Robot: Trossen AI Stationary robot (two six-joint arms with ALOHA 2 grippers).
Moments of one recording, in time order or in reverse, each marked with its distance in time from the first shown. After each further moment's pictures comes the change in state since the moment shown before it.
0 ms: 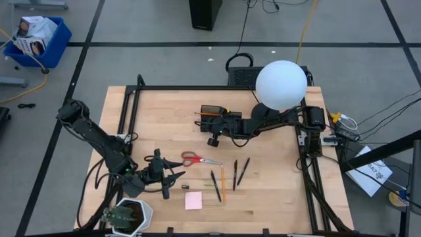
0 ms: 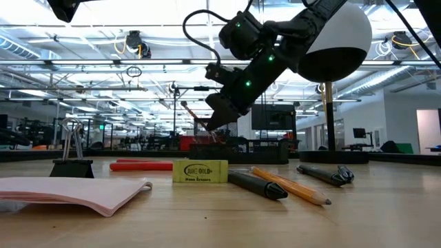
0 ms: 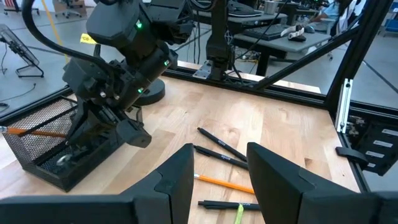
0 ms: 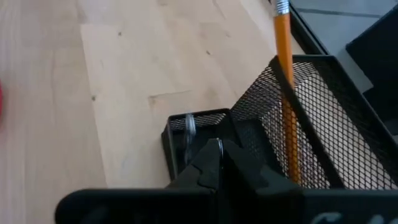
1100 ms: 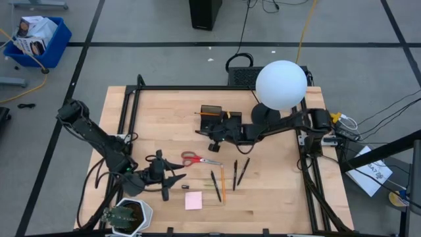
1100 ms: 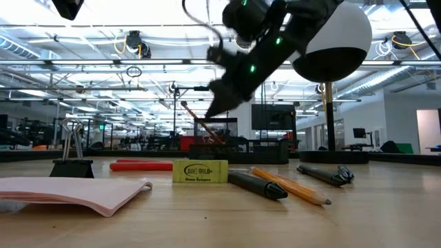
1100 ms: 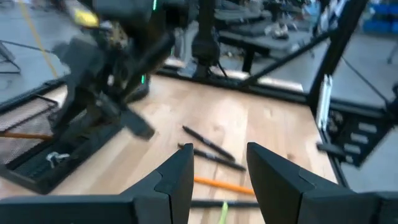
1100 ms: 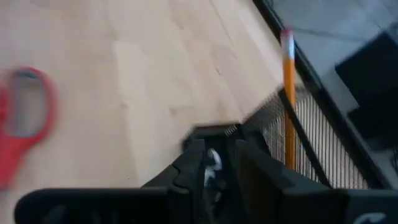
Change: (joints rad) left arm 0.016 0.000 0.001 0.029 0.083 0.021; right arm 0.106 -0.073 0.000 -0.045 0.083 -0.028
